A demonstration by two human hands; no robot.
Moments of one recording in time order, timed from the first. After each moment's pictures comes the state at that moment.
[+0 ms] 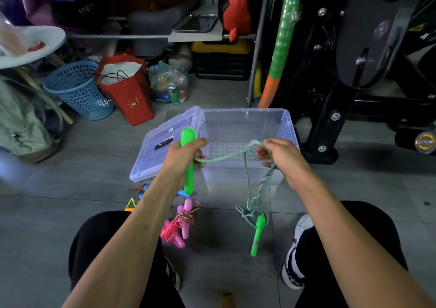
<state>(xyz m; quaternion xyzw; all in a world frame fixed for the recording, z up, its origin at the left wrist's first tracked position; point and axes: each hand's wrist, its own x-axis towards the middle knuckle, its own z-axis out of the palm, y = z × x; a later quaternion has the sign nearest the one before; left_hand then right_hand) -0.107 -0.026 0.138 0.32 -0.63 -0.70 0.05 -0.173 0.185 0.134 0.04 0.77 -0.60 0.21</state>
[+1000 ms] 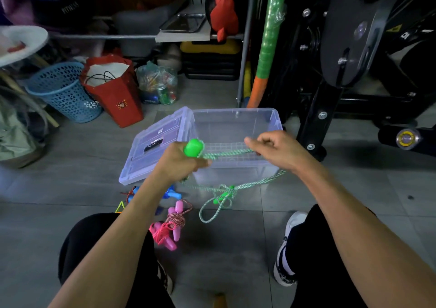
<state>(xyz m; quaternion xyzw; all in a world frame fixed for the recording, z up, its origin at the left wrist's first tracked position) -0.105 -0.017 0.140 0.21 -0.83 -0.51 -0.03 -0.186 0.218 0.155 -0.19 0.90 -0.37 0.15</state>
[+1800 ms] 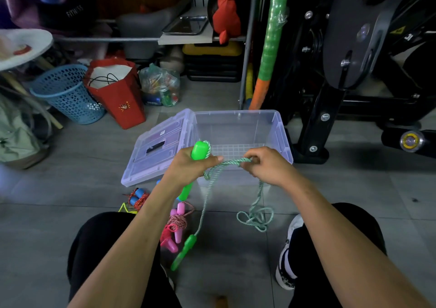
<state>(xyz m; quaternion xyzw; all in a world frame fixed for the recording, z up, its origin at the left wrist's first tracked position) -0.106 -0.005 0.132 0.23 -0.80 -0.55 -0.04 -0.179 0.196 0.125 -0.19 0.90 -0.33 0.22</state>
